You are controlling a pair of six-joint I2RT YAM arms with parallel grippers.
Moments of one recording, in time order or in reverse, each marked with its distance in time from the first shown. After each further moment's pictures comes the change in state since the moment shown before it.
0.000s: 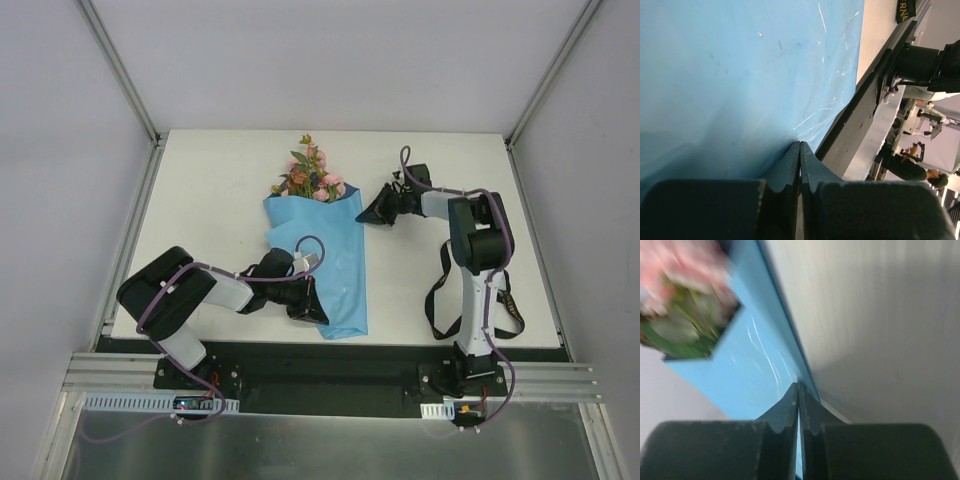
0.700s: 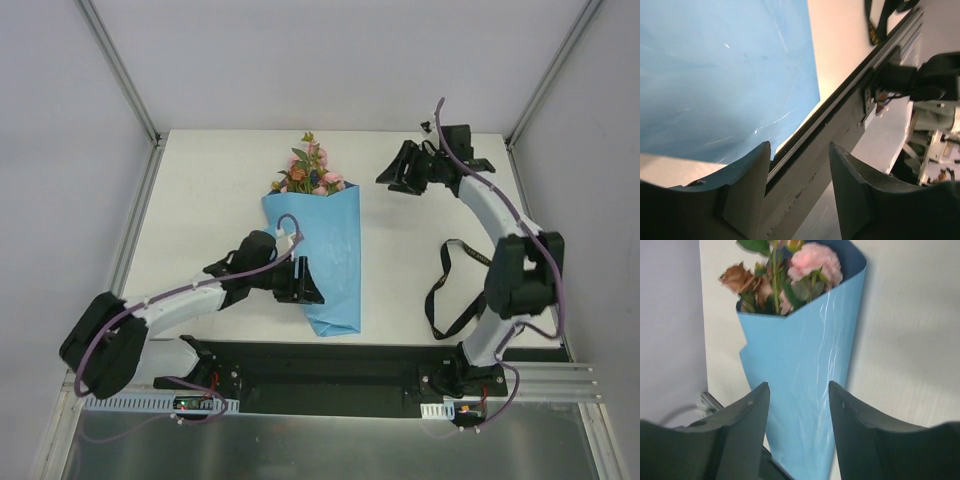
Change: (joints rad) left arm 0.033 -0.330 0.082 -0.371 -0.082 0.067; right arm -0.059 -0.283 0.229 -0.341 0.105 -0.279
